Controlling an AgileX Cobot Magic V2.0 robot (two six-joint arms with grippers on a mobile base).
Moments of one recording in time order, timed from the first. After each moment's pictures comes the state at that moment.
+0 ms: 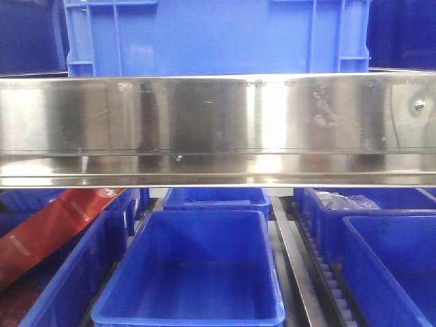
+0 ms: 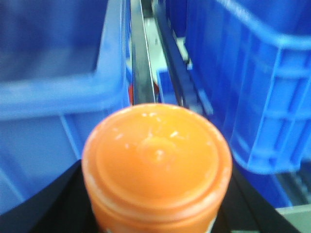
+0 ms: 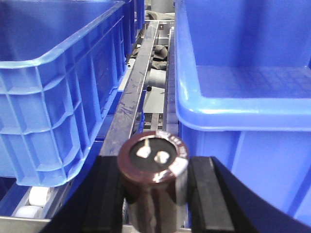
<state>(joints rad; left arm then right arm) -0.17 0.77 -0.89 0.02 0.58 0.05 0.11 0.62 -0.80 0.02 0.58 0.04</state>
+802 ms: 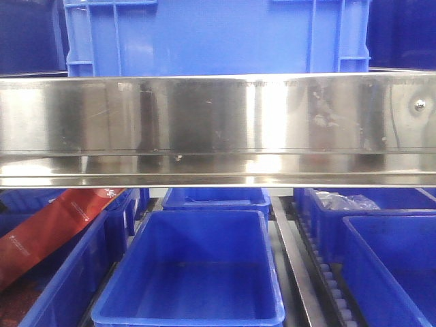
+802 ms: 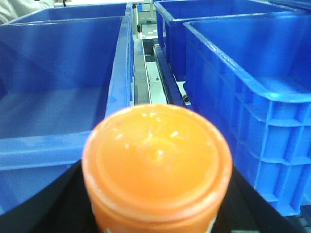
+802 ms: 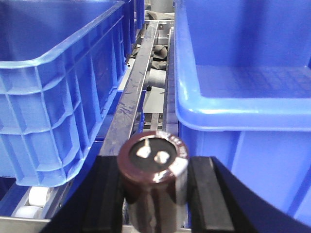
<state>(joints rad) -0.18 0.77 -0.89 0.01 0.46 0.05 0.11 0.62 -0.80 0.02 0.58 0.04</state>
